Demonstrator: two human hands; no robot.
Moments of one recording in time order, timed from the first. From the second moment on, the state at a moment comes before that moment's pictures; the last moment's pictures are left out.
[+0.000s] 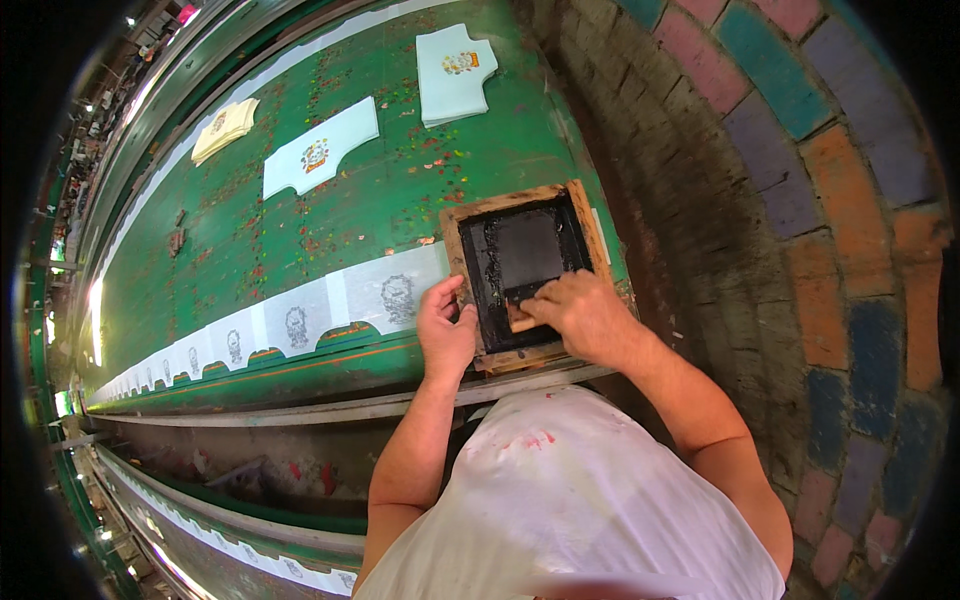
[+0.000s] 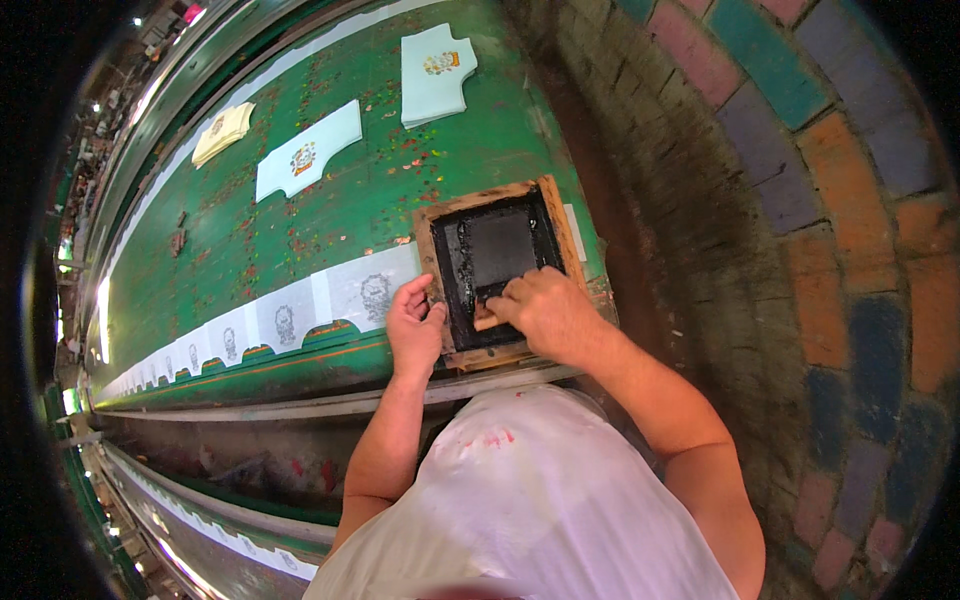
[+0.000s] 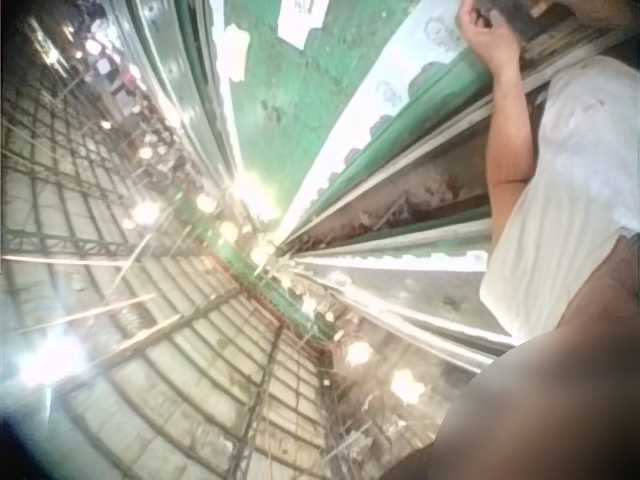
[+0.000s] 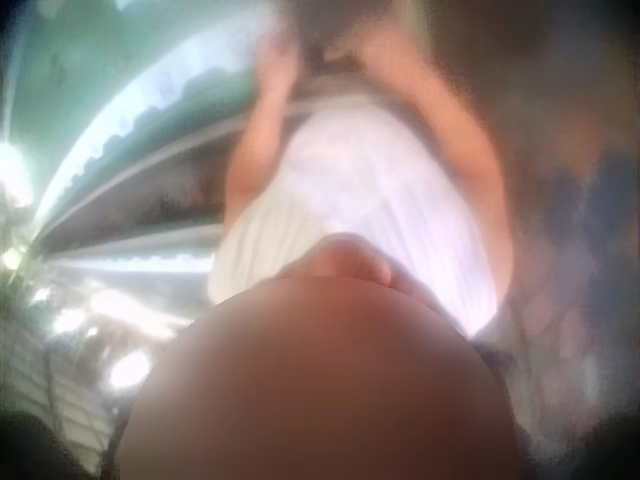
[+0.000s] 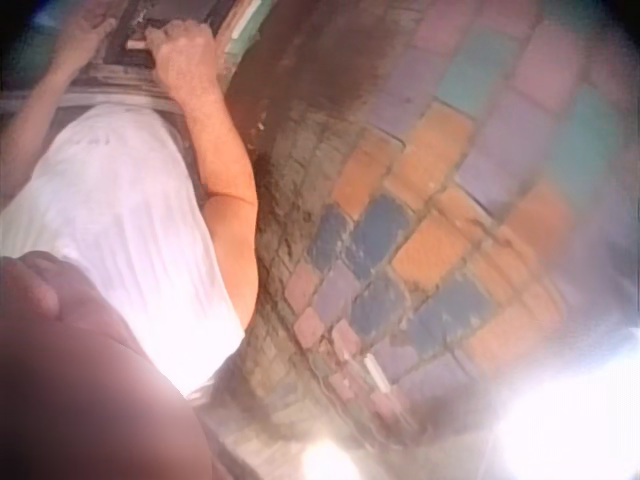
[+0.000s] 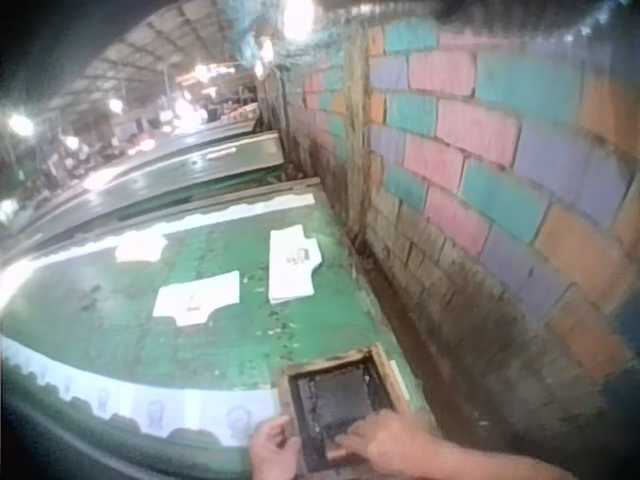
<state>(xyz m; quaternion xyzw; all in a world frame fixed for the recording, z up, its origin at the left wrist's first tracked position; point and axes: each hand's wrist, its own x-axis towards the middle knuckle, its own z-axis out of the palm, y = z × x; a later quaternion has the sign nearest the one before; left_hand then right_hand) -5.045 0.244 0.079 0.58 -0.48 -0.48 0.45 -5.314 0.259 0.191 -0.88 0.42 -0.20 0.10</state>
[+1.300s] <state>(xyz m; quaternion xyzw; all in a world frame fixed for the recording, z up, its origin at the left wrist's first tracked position) -5.313 0.272 0.130 0.50 -0.40 -0.48 0.59 -5.650 0.315 0.162 -0.61 0.59 -0.50 0.16</state>
